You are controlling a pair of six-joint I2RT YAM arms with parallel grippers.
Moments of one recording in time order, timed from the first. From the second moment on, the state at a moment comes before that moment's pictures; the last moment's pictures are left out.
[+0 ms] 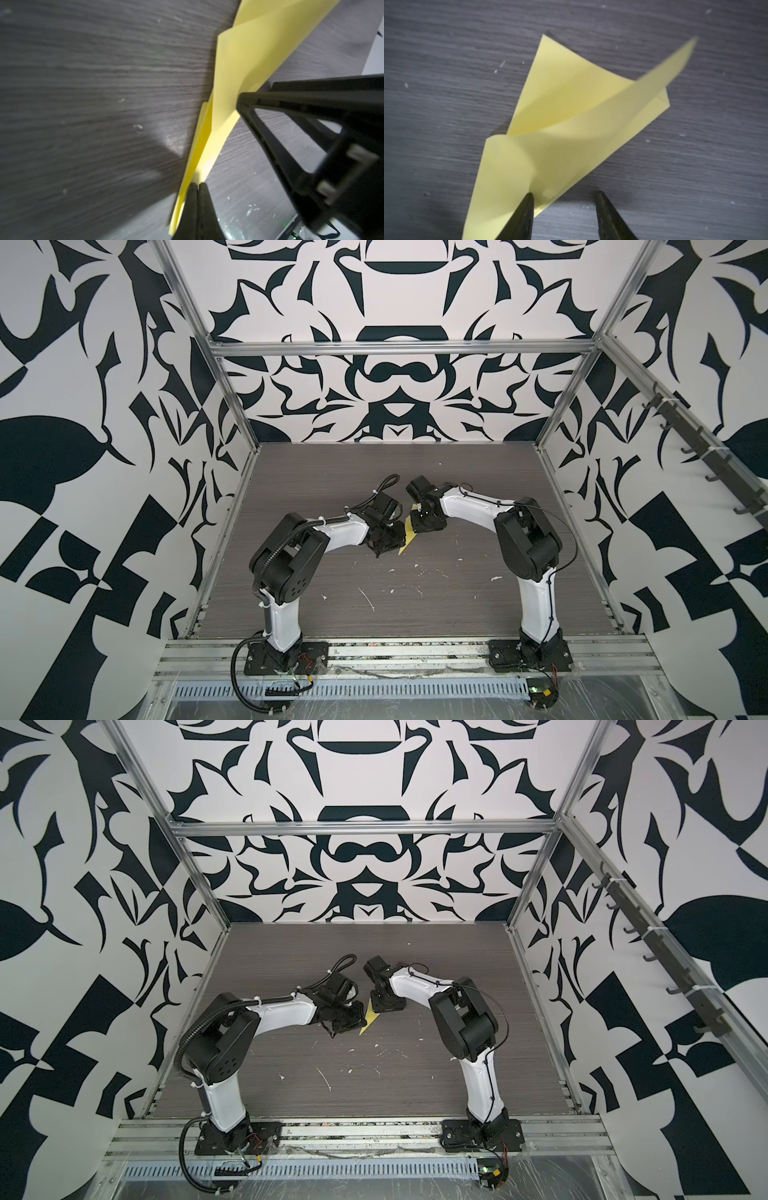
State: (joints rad) left arm -0.69 1.87 1.07 -0.24 0.34 -0.85; right arm 0.60 2.09 1.44 -0.73 0.08 0.47
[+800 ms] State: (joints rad) left arm -0.69 1.88 1.07 -0.25 0.33 -0.84; right arm 0.52 1.96 1.36 -0.69 -0.07 0.47
